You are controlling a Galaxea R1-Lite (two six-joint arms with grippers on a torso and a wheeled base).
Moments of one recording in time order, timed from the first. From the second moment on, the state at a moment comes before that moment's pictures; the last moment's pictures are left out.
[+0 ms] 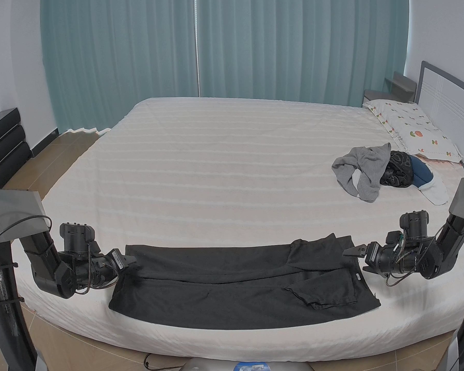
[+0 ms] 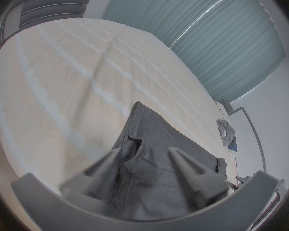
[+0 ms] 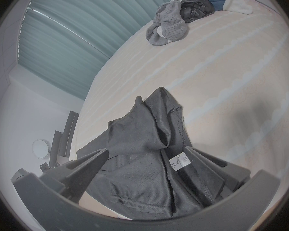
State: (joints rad) left arm 0.00 2.24 -0.55 -0.97 -0.23 -0.64; right arm 0.01 2.16 -0.58 -0.83 0.38 0.56
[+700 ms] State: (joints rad) left arm 0.00 2.24 -0.61 -0.97 -0.13 -0.75; right arm 0.08 2.26 -0.74 -0.76 0.24 0.70
